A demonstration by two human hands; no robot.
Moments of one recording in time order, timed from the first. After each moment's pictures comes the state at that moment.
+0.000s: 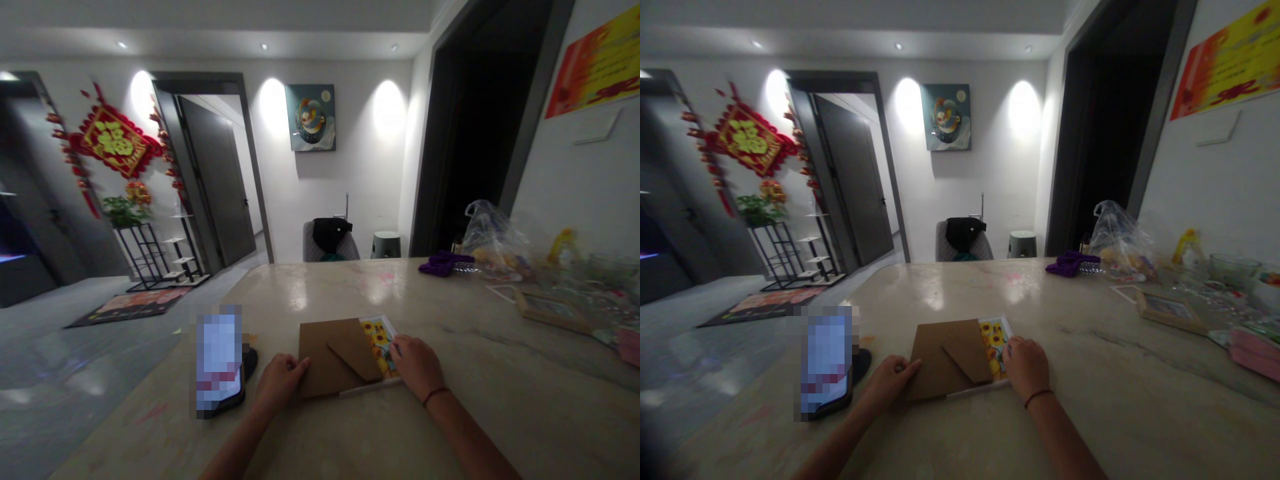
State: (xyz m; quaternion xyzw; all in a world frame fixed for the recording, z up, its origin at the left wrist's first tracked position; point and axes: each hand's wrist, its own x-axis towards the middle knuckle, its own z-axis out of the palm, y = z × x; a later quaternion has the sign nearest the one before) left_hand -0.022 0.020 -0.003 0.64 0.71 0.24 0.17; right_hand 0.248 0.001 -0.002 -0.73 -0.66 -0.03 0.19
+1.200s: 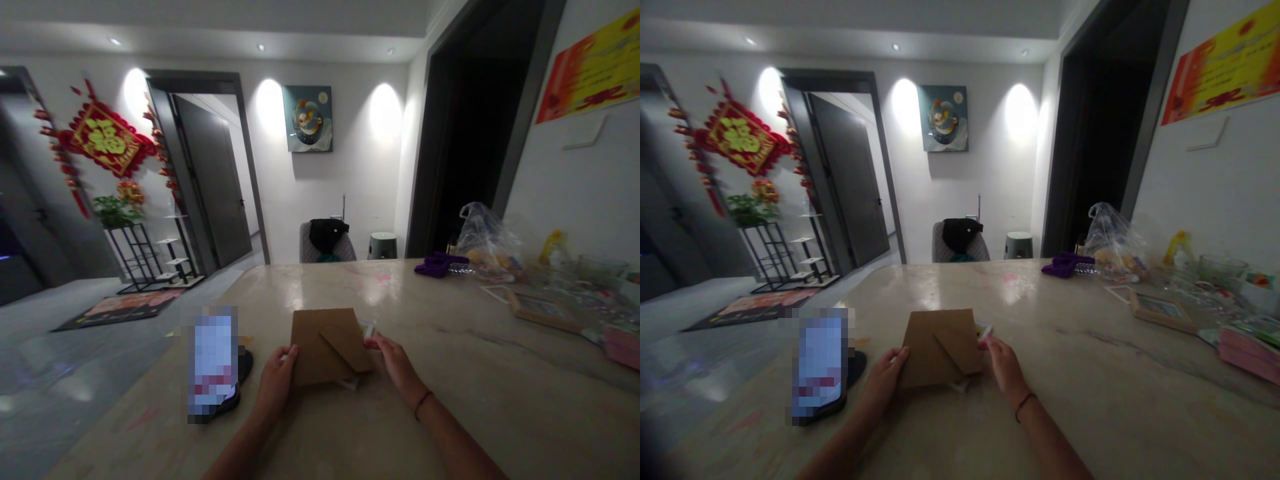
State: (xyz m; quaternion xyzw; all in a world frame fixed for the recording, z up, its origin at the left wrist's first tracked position) left_hand -0.007 0.013 0.006 0.54 0.61 0.45 0.37; right_hand 0.221 0.013 -0.024 -0.54 -0.57 0.34 0.52
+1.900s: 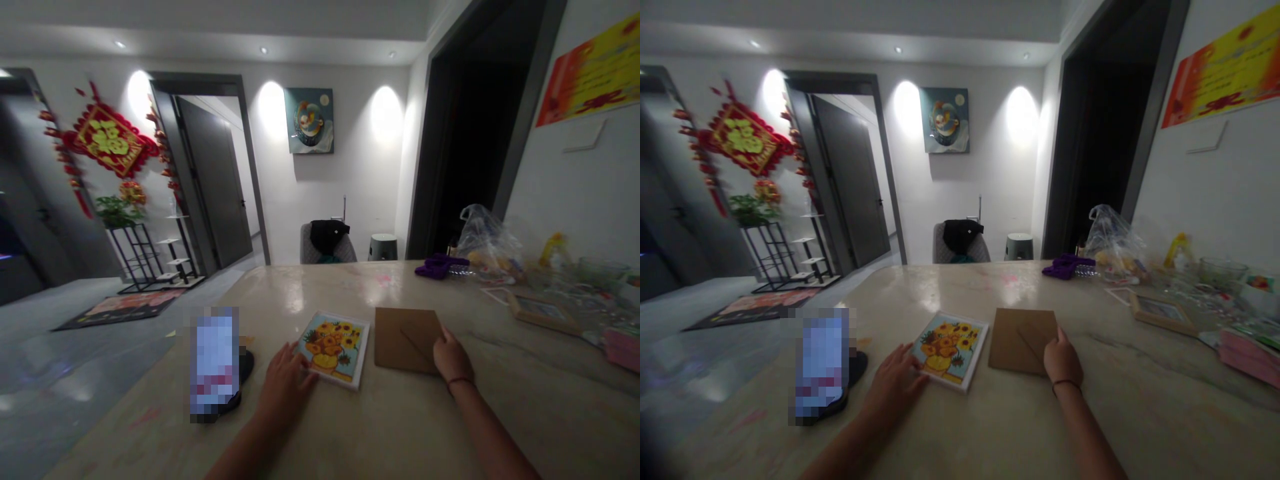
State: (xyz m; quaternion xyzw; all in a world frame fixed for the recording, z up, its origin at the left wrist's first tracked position) left_hand -0.012 0.007 -0.006 0.76 0.61 0.22 0.05; right_hand 0.323 0.018 -0.027 -0.83 -0.41 0.11 0.37
